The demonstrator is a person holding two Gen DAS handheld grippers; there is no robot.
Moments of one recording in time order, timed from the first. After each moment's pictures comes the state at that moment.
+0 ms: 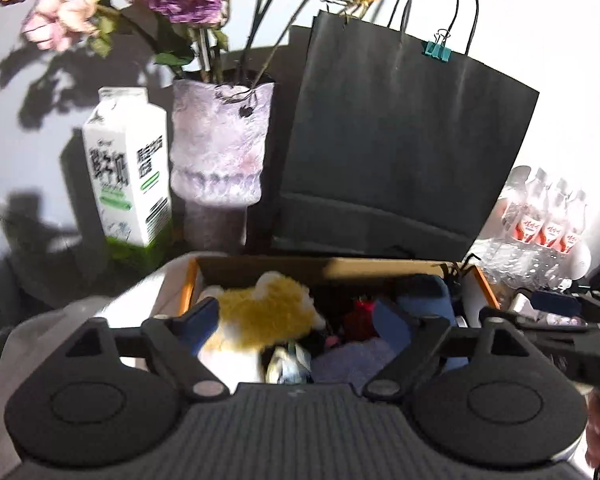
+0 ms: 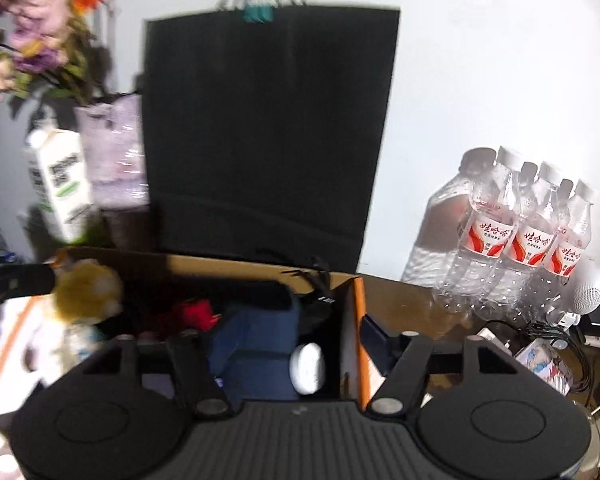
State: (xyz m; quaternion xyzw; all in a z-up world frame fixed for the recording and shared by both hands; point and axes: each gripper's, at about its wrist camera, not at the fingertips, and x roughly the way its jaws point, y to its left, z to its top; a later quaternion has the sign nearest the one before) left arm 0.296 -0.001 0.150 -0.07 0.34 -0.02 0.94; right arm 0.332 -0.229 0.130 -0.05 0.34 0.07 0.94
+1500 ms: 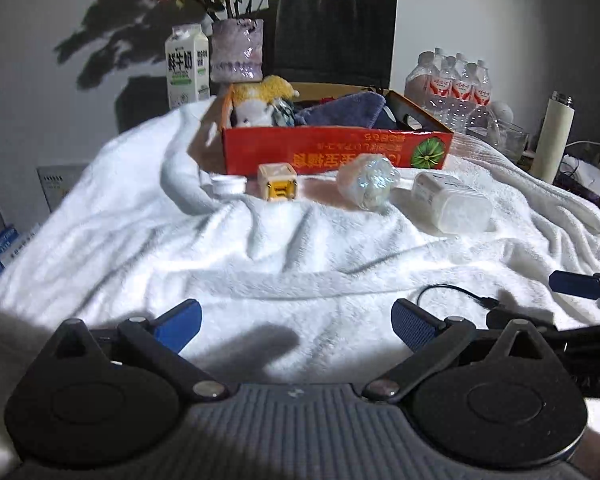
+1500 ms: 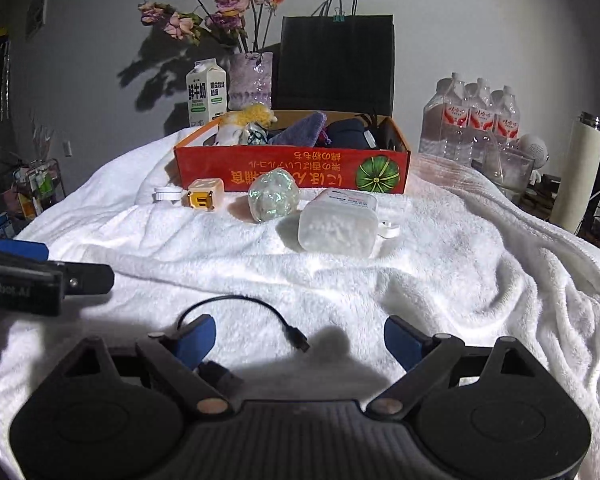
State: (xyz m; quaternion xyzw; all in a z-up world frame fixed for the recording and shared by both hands) left arm -0.061 -0.017 0.041 -0.01 0.32 -0.04 0.95; right arm -0.066 -0.229 0.016 -0.03 0.28 0.12 0.95
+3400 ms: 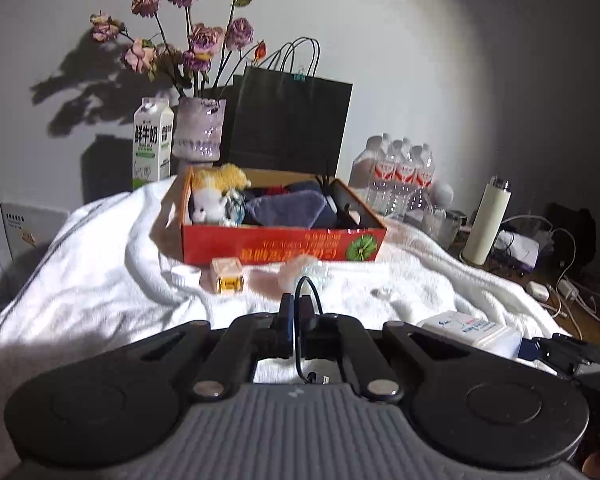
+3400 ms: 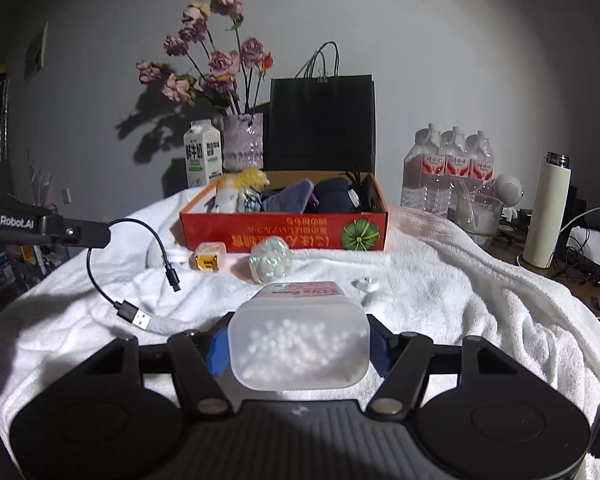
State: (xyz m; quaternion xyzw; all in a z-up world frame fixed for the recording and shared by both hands) left arm -0.080 -0.012 0.123 -0.05 0.23 -0.11 0.97; right arm -0.103 -0.237 0.070 0.00 0.22 0.10 0.97
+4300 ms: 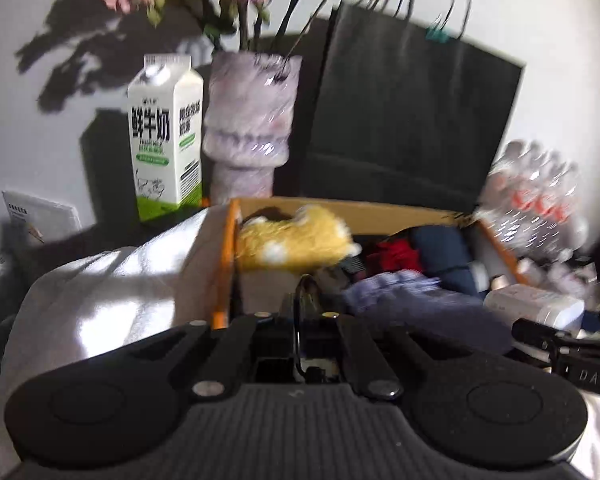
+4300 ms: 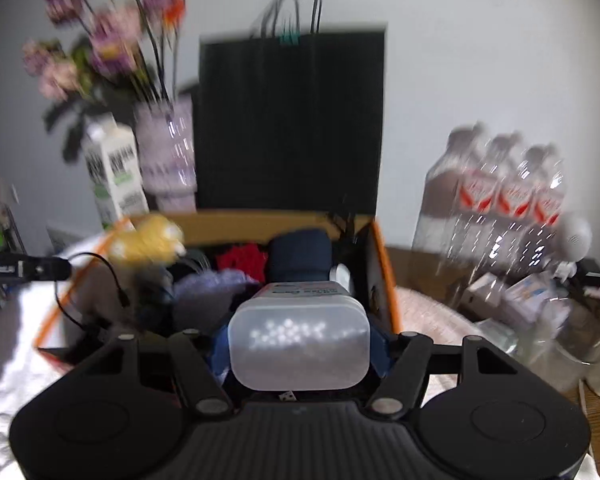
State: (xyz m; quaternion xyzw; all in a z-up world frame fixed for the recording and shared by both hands) left arm 0.247 0.027 0.108 -0.05 0.33 -0.02 0.94; right arm 0.244 -0.222 0.100 -0.02 0.31 0.08 0.95
